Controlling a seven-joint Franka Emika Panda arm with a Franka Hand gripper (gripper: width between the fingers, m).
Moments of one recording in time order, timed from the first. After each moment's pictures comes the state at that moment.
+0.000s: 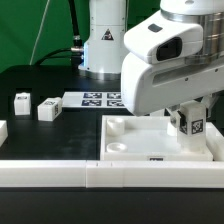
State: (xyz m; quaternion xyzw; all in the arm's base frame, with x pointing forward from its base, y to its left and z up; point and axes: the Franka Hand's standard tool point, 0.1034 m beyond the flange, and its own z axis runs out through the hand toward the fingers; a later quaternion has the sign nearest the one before) arm 0.620 0.097 0.071 -0.98 -0.16 0.09 0.07
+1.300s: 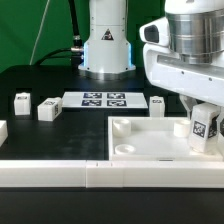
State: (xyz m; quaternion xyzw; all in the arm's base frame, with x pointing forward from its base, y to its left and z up) arm 0.628 0.121 0.070 -0.87 0.48 0.10 0.06
